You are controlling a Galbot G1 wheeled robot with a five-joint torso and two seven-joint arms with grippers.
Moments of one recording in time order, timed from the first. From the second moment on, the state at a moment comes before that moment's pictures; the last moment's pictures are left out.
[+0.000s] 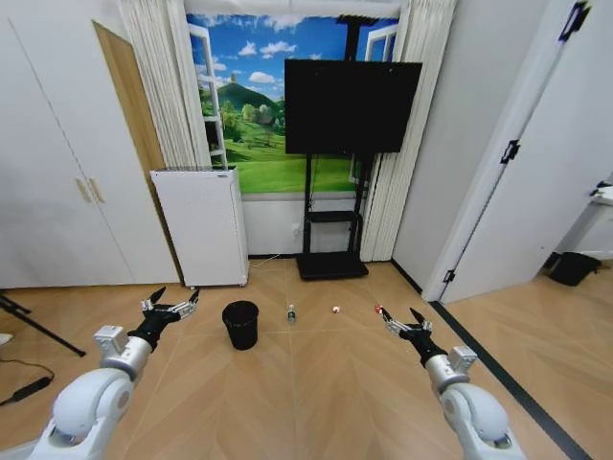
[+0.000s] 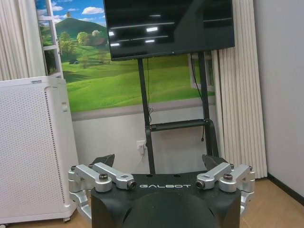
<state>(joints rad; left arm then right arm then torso) 1.33 -1.07 -0.81 -2.11 -0.57 0.34 0.06 -1.34 1.26 0.77 1.92 0.46 -0.20 -0.18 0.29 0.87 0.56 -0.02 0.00</state>
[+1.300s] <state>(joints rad) 1.34 -1.09 -0.80 -2.12 -0.55 0.35 0.05 -1.35 1.28 0.76 1.92 0.46 -0.17 -0.18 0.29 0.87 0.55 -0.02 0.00</state>
